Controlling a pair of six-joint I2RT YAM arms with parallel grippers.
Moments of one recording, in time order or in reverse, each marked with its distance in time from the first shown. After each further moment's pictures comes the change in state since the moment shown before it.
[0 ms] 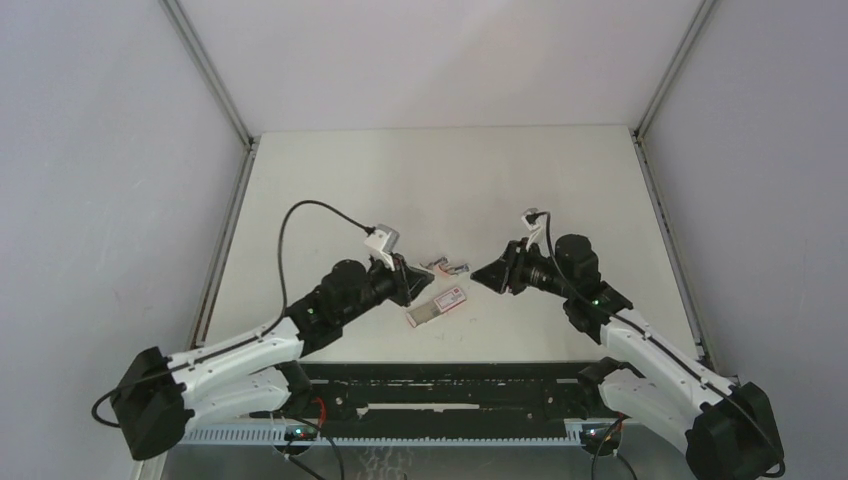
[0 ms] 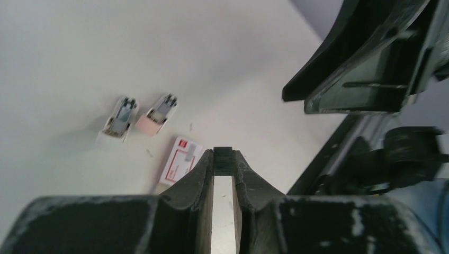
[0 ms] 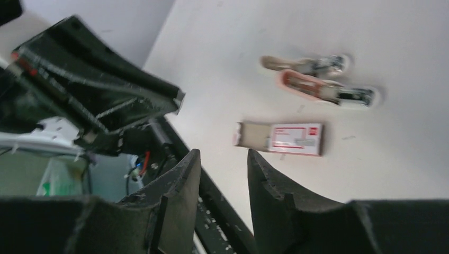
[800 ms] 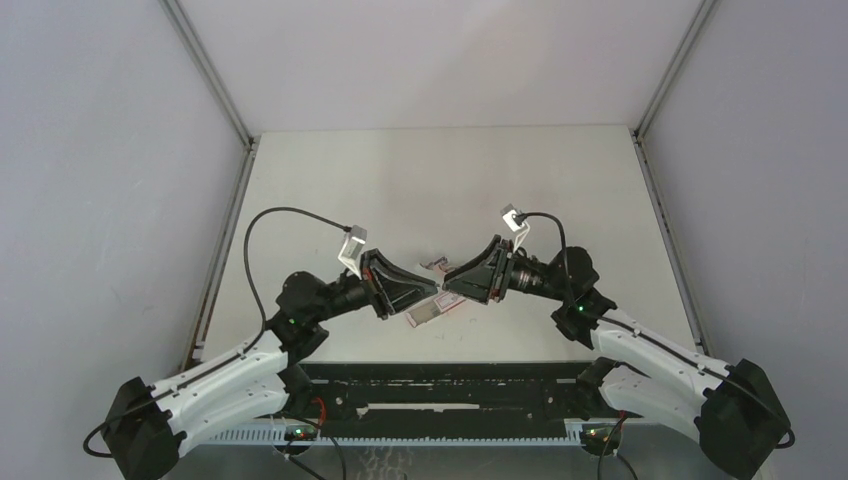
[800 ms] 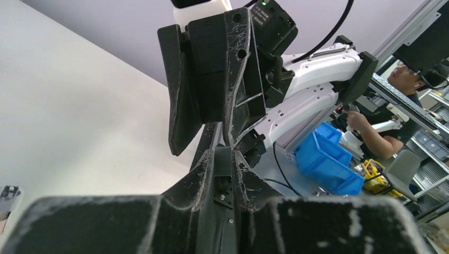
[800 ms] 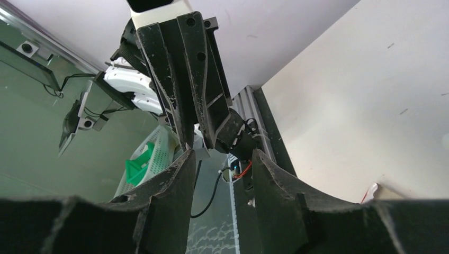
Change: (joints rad) left arm 0.119 -0.209 -0.101 0.438 0.570 -0.237; right arm 0.208 0.034 -0.013 0.557 -0.174 0.283
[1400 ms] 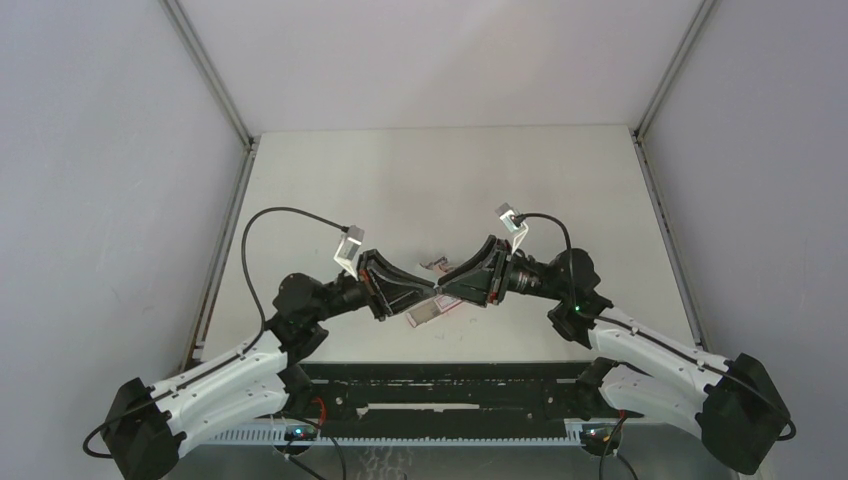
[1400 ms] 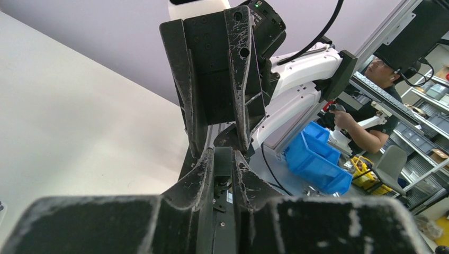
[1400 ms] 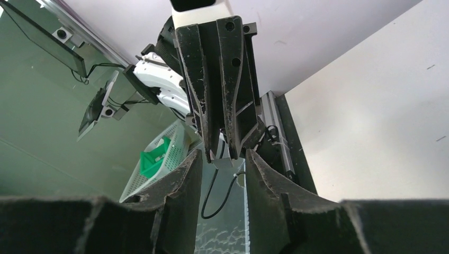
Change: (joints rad) left arm 0.000 -0.006 0.000 0.053 0.037 -0.028; right arm 0.053 0.023 0.023 0.109 -0.026 0.029
